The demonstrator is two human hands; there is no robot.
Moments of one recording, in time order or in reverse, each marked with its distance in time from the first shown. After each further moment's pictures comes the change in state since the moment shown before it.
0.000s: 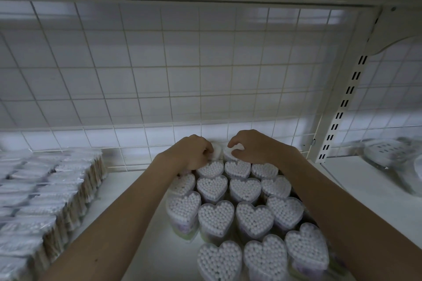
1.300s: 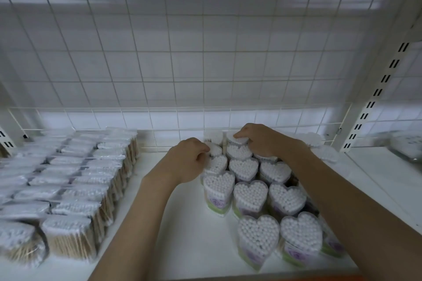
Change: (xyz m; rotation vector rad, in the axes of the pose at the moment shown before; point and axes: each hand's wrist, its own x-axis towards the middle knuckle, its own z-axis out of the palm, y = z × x) left_hand -0.105 -0.030 0.007 -0.192 0.170 -0.113; right_hand 0.017 -0.043 0.028 0.006 -0.080 0.005
